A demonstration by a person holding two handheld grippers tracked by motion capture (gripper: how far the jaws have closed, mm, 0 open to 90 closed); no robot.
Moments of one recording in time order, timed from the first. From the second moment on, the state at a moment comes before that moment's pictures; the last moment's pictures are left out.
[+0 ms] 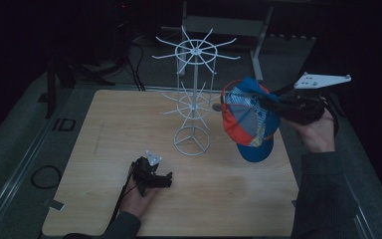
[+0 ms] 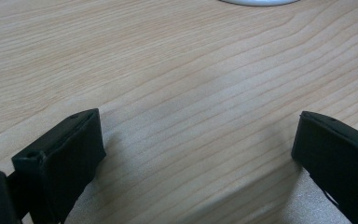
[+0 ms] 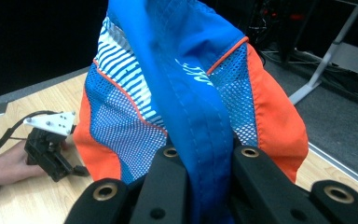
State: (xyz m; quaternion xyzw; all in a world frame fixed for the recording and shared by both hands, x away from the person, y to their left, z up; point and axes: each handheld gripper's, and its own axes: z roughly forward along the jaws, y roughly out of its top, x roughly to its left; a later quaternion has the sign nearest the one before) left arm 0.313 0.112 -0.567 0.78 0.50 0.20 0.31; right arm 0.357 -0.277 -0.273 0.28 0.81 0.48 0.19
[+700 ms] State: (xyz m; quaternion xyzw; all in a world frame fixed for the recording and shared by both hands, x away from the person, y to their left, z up) left arm 0.312 0.112 -0.567 0.78 0.50 0.20 0.31; right arm 0.361 -0.284 -0.263 0.30 0.78 0.51 0.20
